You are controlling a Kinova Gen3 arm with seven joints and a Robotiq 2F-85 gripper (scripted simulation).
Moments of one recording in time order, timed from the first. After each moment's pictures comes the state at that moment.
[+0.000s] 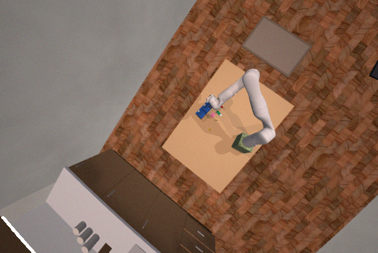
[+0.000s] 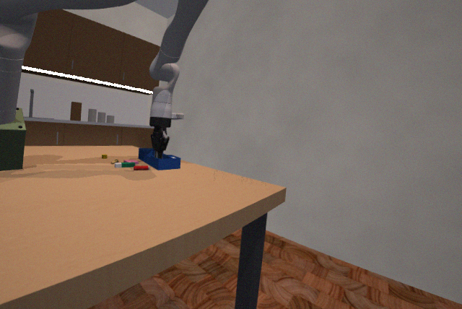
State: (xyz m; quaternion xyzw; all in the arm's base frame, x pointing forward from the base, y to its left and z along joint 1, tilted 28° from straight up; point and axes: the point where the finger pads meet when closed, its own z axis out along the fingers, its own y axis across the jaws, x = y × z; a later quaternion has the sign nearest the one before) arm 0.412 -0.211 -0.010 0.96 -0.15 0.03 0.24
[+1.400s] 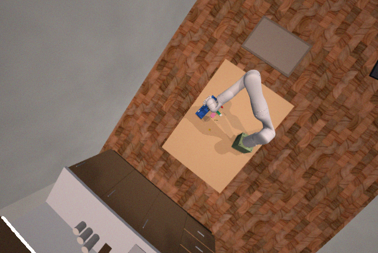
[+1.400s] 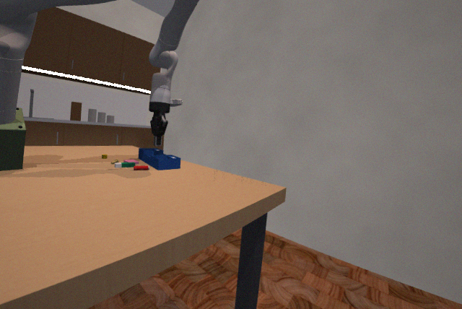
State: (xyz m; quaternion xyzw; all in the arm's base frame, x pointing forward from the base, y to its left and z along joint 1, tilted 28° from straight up) arm 0.421 -0.167 0.028 0.96 -0.16 0.04 0.24
